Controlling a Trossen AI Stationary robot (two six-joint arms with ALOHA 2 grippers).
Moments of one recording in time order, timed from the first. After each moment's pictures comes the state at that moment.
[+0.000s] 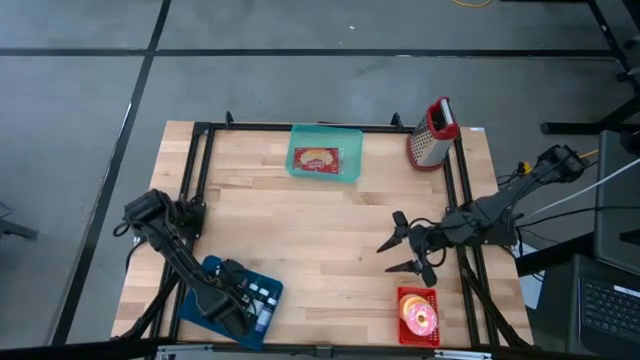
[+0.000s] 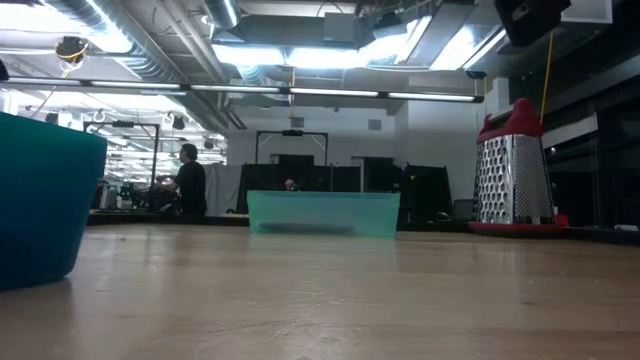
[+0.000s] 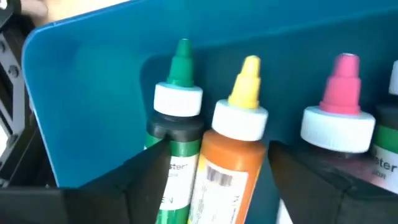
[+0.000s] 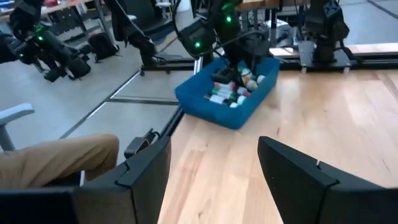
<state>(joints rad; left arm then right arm) -0.88 1.88 1.21 -1.19 0.01 -1.98 0.57 0.96 0.54 0.17 0.15 0.23</state>
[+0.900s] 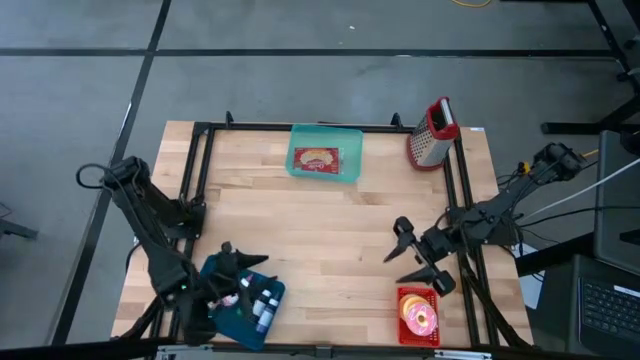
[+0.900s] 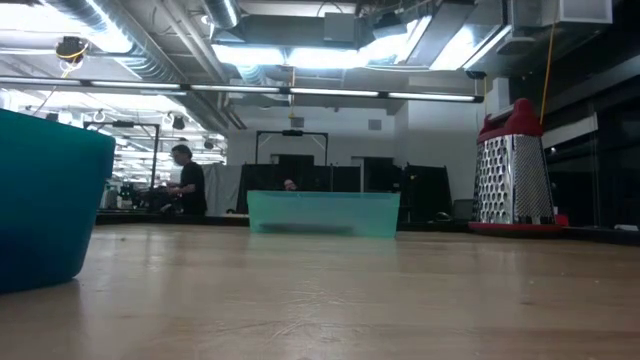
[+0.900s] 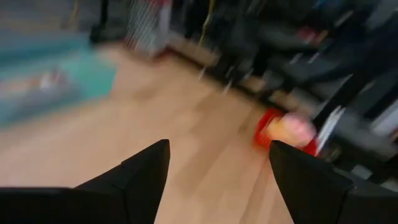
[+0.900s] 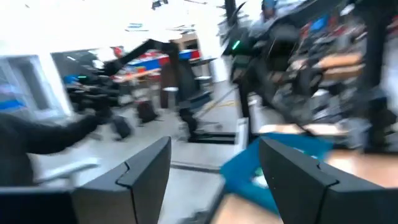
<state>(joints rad) -0.97 1.52 1.21 -0.69 -1.23 -1.34 0.64 1.00 0.54 0.55 0.14 0.18</state>
